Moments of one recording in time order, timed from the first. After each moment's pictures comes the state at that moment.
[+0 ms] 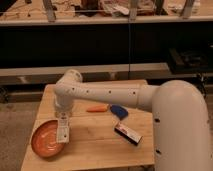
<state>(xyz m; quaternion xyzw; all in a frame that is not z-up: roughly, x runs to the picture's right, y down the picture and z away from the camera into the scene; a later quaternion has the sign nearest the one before) -0.240 0.118 0.748 -0.06 -0.36 -0.67 0.64</state>
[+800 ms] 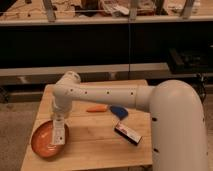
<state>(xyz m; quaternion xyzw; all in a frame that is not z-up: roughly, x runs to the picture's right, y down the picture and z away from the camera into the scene) -0.251 0.129 0.750 -0.05 -0.37 -0.68 0.63</state>
